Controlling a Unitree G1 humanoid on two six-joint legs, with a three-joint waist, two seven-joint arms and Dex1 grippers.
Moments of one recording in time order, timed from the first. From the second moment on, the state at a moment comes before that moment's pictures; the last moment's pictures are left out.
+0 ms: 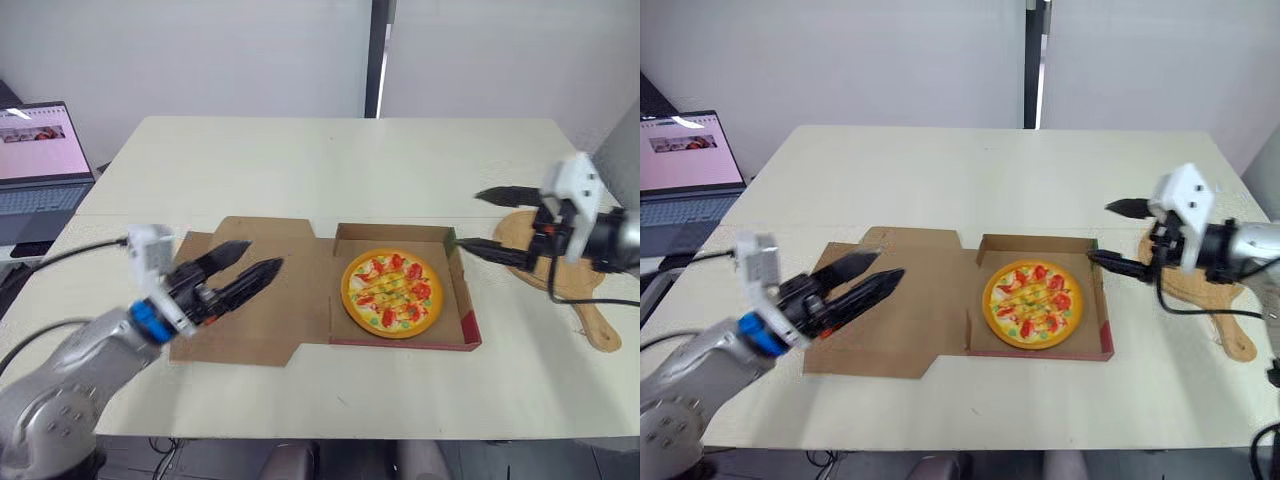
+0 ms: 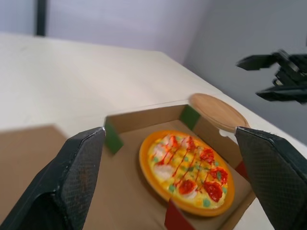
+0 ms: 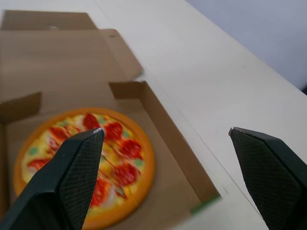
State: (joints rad) left arm 0.10 0.55 0.54 -0.65 -1.26 0.87 -0.38; right arm -0.54 -0.92 -0.11 -0.26 0.51 0.61 1.07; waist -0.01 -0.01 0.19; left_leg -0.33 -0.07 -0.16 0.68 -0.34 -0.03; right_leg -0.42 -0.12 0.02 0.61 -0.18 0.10
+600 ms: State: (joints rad) left arm 0.81 0.16 0.44 -0.63 -1.77 0.64 -0.01; right arm -0.79 -0.80 0.18 -0.28 0.60 0.76 1.26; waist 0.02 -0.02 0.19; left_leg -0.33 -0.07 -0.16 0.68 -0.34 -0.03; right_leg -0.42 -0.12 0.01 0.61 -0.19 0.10
